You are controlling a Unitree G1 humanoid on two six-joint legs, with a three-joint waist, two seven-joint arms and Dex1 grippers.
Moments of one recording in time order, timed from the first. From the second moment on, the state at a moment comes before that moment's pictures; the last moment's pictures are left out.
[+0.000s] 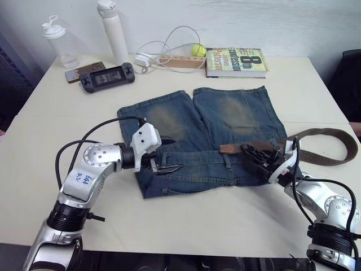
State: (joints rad) left arm -0.46 0.59 -0.13 -0.26 -0.34 0.52 -0.85; right arm -0.27 -0.42 -0.53 0.09 1.65 1.09 -0.05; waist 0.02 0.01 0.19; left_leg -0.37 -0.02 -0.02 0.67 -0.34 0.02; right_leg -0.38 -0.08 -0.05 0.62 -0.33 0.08
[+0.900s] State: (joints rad) left arm -0.48 0.61 -0.13 -0.30 -0.38 0.60 -0.88; right arm -0.18 -0.49 -0.47 0.03 1.61 1.11 0.11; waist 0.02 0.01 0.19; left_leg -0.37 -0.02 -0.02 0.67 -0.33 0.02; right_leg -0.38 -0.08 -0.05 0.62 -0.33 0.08
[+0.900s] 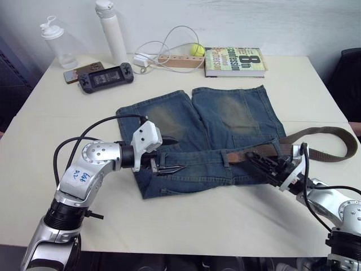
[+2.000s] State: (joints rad) left arm -0.50 0.56 -0.16 -0.26 -0.36 0.56 -0.88; right arm -0.03 -0.34 -0.44 -0.15 1.78 0.90 -0.14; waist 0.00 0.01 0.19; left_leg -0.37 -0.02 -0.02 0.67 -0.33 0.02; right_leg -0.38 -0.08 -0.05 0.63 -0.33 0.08
